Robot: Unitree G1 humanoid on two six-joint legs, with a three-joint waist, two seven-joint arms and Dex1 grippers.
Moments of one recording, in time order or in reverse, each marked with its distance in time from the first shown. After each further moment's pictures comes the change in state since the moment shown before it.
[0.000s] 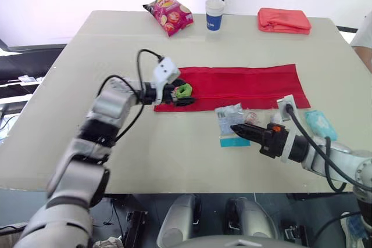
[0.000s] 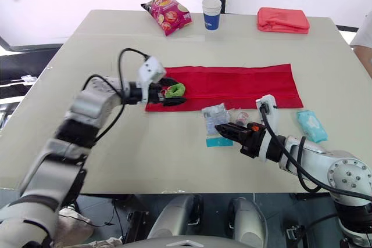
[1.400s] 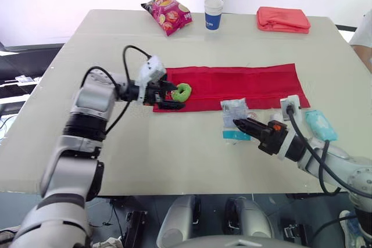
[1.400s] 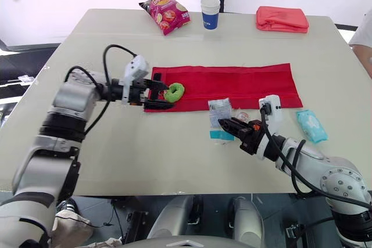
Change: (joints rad) left arm 0.006 0.051 0.121 -0.059 0.118 0.064 -0.225; right arm 0.035 0.024 0.028 -0.030 -0.167 -0.100 0.057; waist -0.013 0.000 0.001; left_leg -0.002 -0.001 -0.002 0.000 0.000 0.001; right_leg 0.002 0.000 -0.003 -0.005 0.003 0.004
